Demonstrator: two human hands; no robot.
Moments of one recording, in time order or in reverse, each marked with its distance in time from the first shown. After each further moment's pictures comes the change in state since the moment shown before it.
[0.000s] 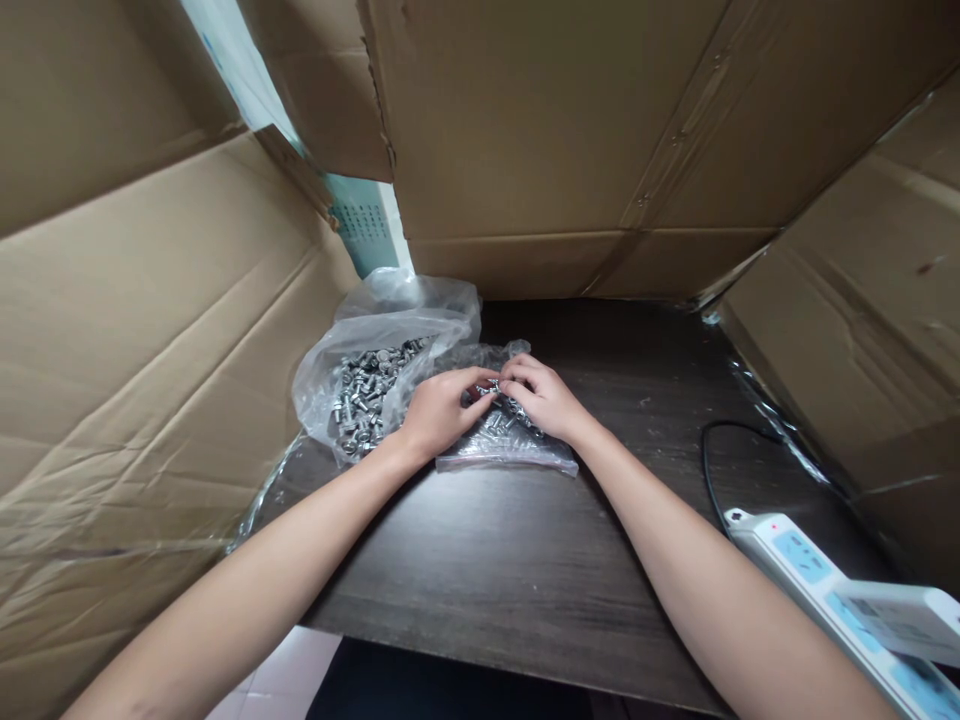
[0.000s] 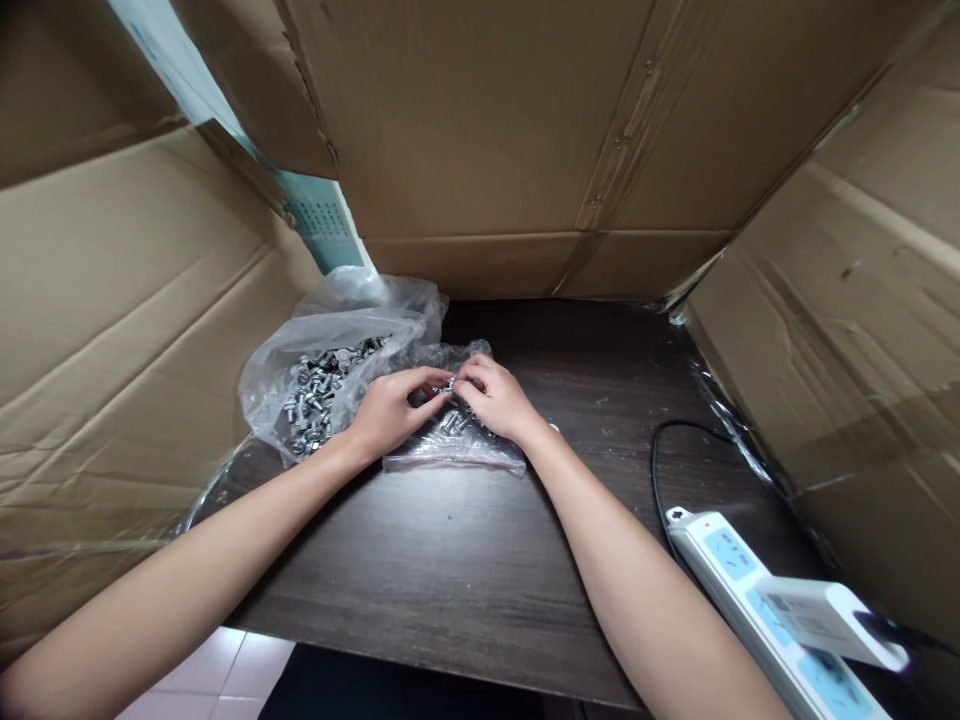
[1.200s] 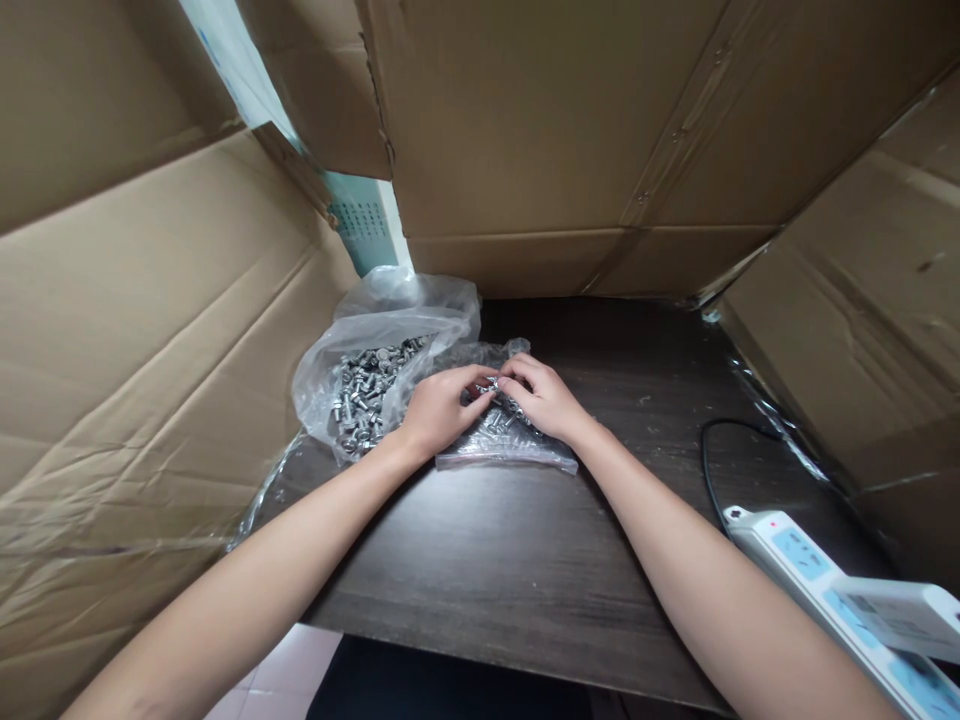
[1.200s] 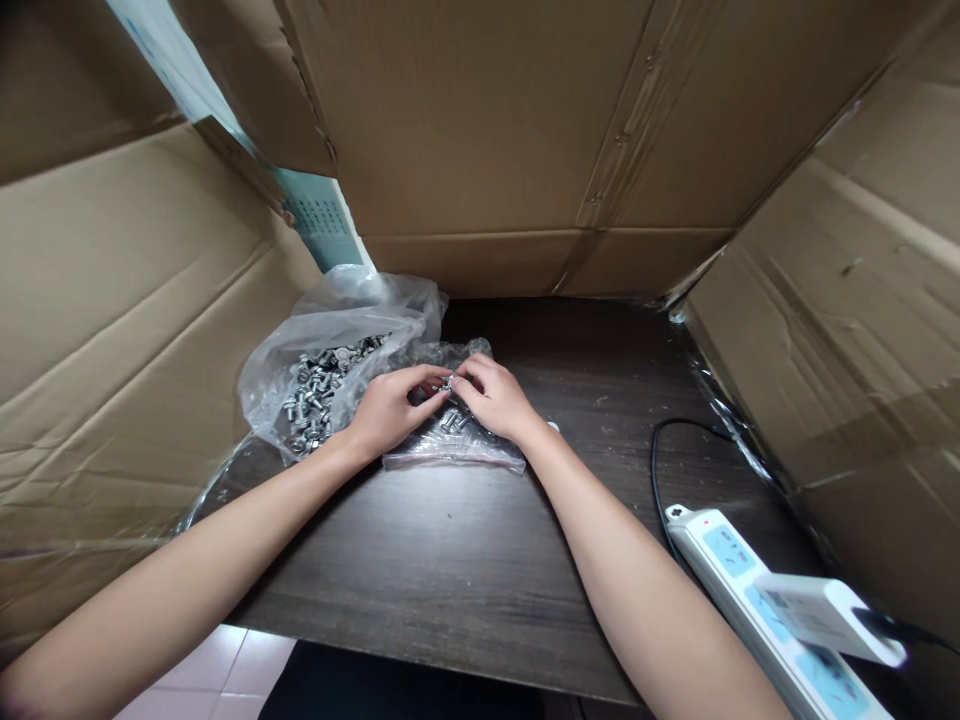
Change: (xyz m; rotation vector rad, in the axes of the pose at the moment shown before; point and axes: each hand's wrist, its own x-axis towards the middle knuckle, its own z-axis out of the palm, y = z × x) left_hand 0.000 -0.002 0.001 -0.010 -0.005 -0.017; right_hand -0.001 -0.005 0.000 -0.047 -0.001 -0.012
